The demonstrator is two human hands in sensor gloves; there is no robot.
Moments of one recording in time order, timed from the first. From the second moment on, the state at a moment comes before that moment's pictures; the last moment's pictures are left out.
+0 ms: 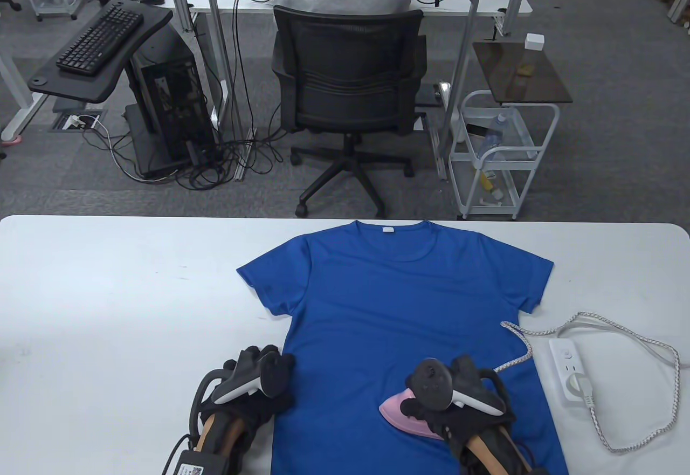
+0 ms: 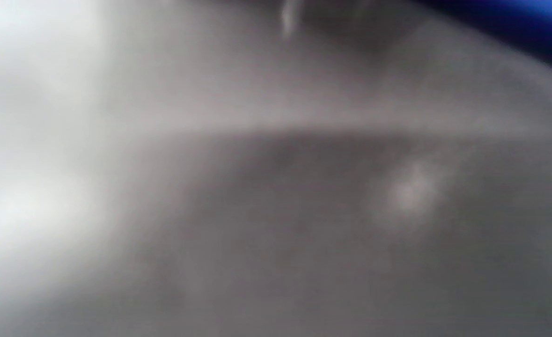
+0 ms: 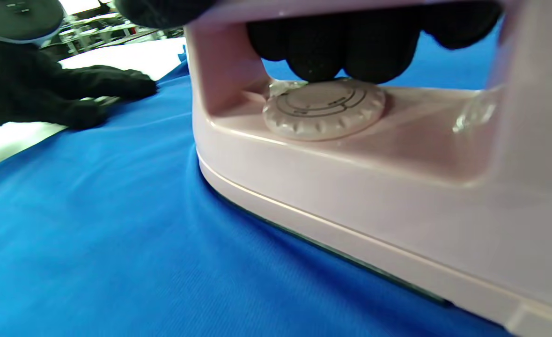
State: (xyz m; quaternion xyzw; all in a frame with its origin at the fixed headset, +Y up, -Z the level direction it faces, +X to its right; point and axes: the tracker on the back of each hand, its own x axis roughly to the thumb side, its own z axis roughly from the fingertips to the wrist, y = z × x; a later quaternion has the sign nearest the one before) left_hand -0.185 -0.810 -0.354 -0.27 -0.11 0.00 0.96; right_hand 0.138 -0.721 -0.305 0.21 0.16 0.96 0.05
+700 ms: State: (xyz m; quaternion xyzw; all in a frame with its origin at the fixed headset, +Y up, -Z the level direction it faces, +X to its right) left_hand -0.187 -0.811 -0.353 -0.27 -0.11 0.00 0.96; right_hand 0.115 -0.722 -0.316 0.19 0.13 0.97 0.04
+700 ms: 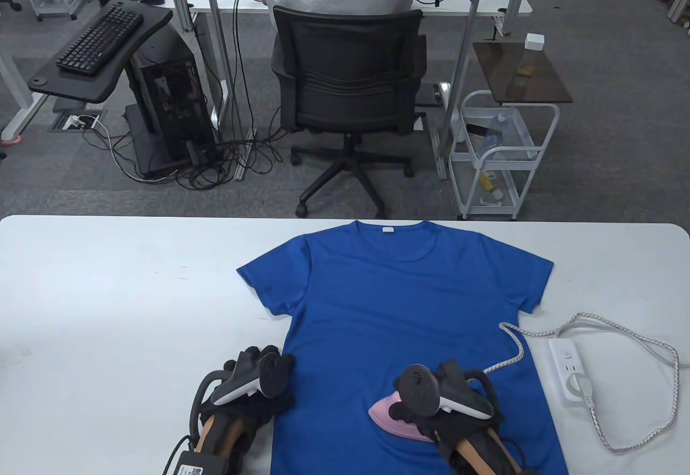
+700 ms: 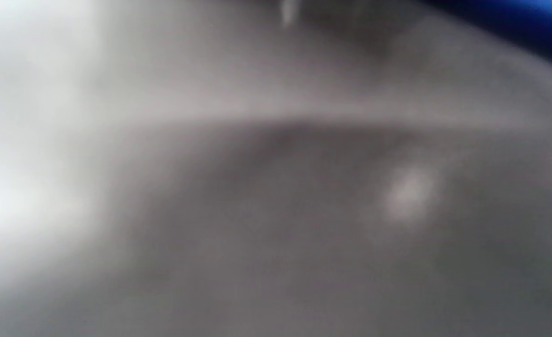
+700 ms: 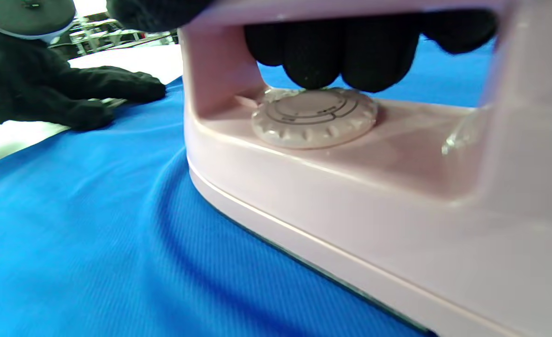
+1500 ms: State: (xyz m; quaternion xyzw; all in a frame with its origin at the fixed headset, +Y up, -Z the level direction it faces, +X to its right) left_hand -0.185 -0.810 -0.352 -0.27 -0.11 -0.01 0.96; right_hand 0.084 -0.721 -0.317 0.22 0.14 0.96 0.03
